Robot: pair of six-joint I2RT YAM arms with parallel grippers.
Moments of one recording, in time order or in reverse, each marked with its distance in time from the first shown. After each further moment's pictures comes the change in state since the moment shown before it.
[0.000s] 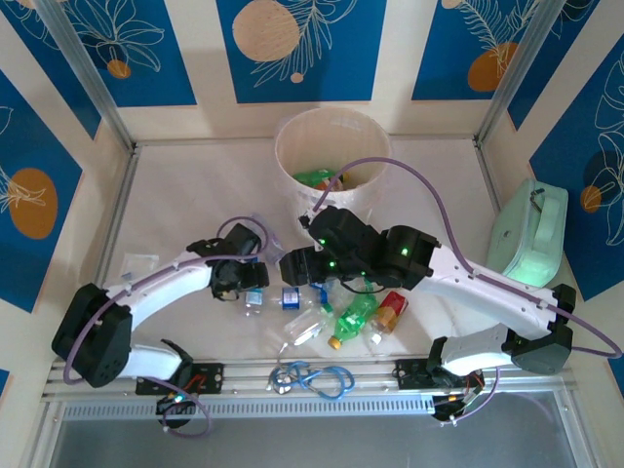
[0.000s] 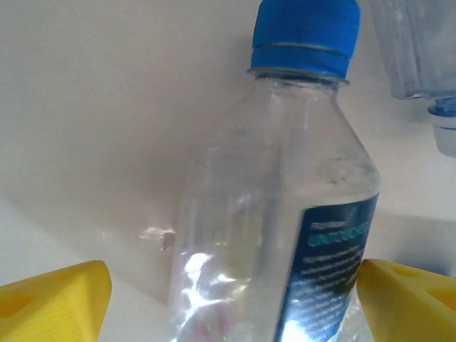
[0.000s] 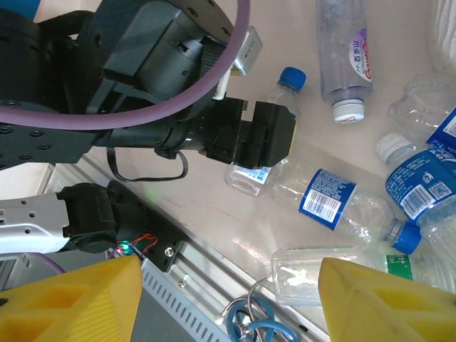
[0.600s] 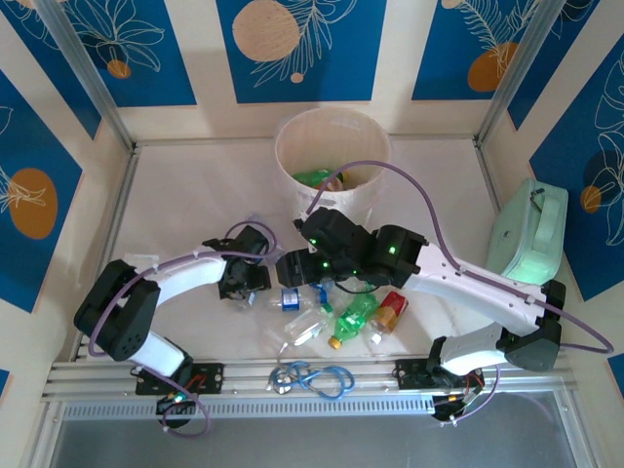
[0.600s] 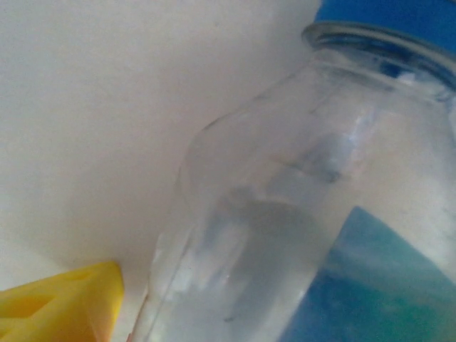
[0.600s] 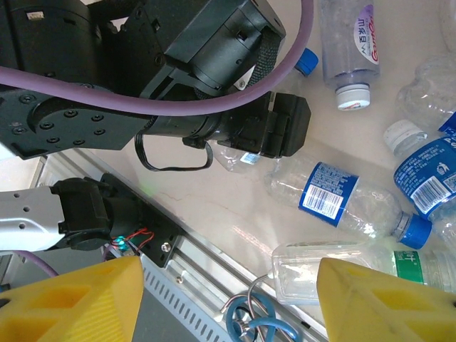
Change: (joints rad) left arm 0.006 0.156 -0.003 0.084 0.003 -0.008; right arm -0.010 0.039 -0.013 0.014 -0.030 0.008
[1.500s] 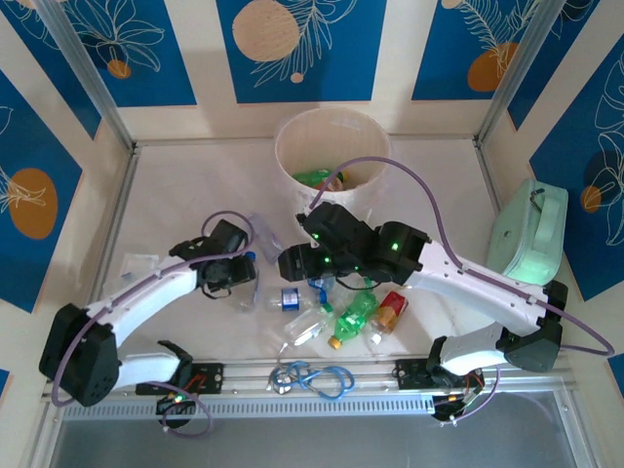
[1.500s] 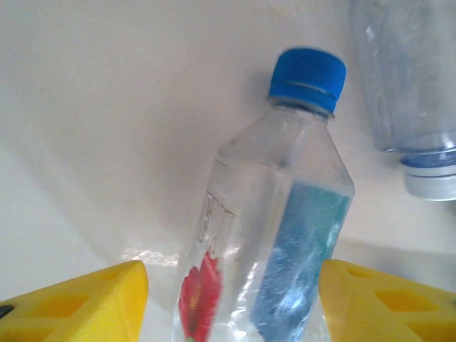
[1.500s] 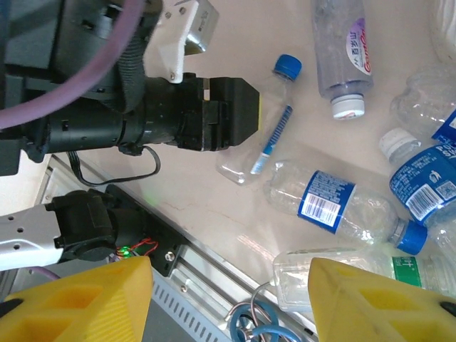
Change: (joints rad) left arm 0.079 -0.297 -0.005 -0.105 -0.017 -0.022; right arm -0.020 0.000 0.021 -0.001 -0.003 0.008
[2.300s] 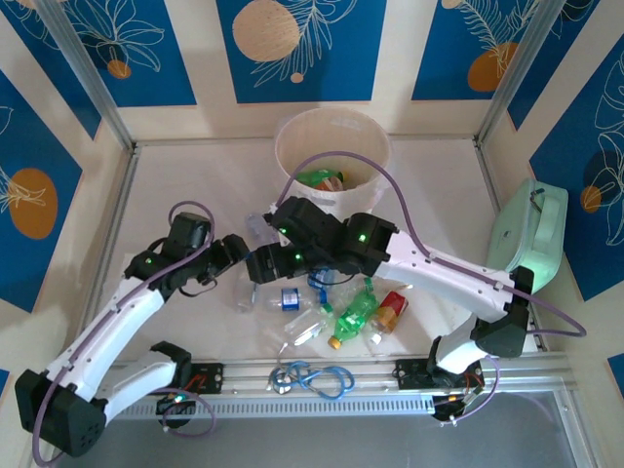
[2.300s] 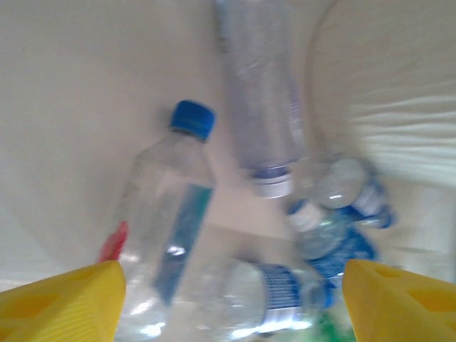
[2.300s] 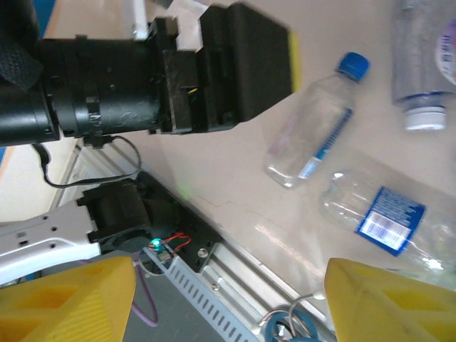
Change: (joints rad) left arm 0.122 -0.236 0.046 -0.046 0.171 -0.078; right arm 0.030 0.169 0.168 -0.014 -0.061 -0.016
